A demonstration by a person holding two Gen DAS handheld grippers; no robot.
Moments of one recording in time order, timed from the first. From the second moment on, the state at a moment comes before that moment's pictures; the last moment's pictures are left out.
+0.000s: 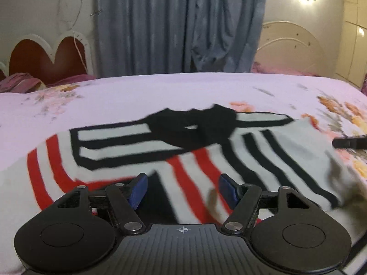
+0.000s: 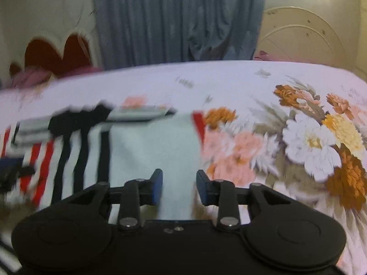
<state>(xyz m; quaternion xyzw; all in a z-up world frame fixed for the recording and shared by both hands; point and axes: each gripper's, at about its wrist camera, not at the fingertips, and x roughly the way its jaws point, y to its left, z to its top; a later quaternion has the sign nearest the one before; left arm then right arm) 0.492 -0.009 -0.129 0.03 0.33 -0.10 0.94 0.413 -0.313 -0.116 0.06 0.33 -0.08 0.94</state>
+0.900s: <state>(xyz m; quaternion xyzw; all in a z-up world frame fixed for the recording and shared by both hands) 0.503 0.000 -0.131 0.05 0.33 0.00 0.94 0.488 -0.306 -0.126 0.01 0.35 -0.08 0.93</state>
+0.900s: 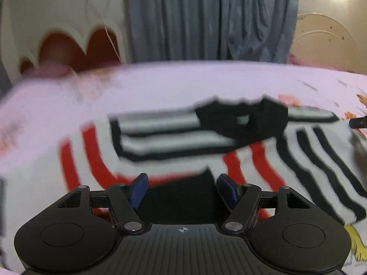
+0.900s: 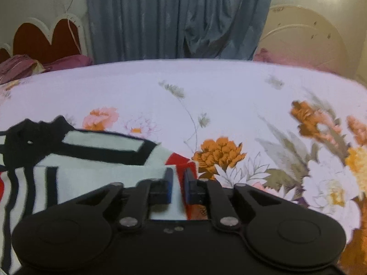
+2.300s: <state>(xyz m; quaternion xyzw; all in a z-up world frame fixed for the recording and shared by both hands) 0.473 0.078 -0.125 -0.07 0.34 -0.04 0.94 0.449 -0.193 -0.112 0.05 0.36 -0.02 0.93</state>
